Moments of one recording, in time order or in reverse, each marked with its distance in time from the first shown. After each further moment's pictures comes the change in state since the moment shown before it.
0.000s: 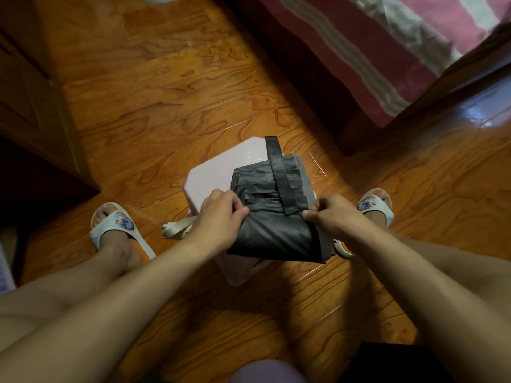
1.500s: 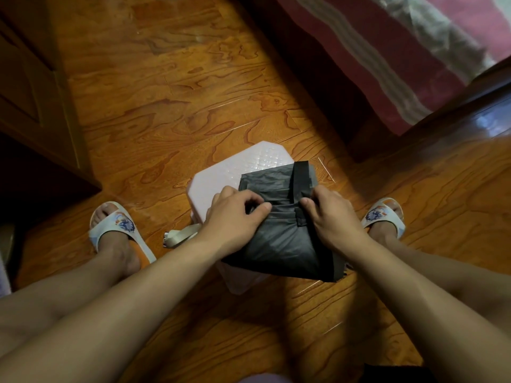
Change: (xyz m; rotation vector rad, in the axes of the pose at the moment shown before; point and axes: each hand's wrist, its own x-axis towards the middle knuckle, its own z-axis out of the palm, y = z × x) left_hand 0.021 0.011 -0.005 -0.092 -0.060 -0.032; right_hand 0.037 -0.001 0.017 -0.331 0.219 -0.416
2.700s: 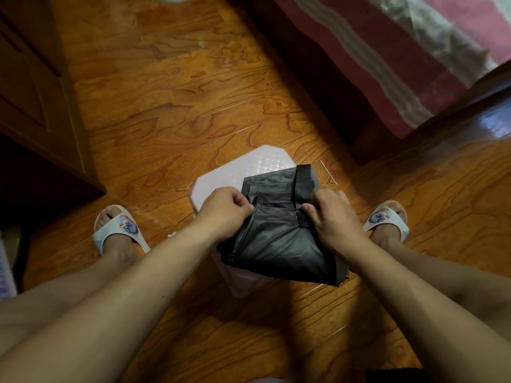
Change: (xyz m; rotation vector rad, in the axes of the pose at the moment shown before) left_hand 0.019 -0.002 -0.014 -0.121 0.020 -0.209; right_hand 0.008 0.016 0.011 -0.041 0.038 -0.065
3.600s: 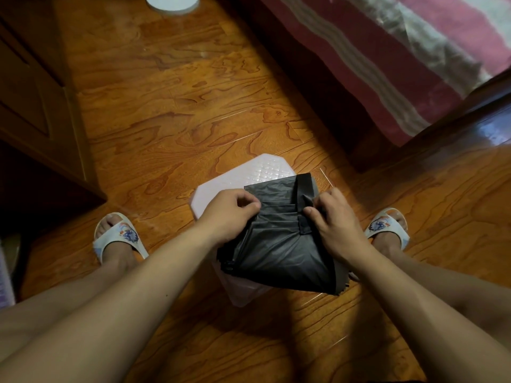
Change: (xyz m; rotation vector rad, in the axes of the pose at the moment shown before) left_hand 0.009 0.005 0.002 -0.123 -0.016 0.157; right_hand -0.002 -0.006 -0.011 0.196 0.068 -0.012
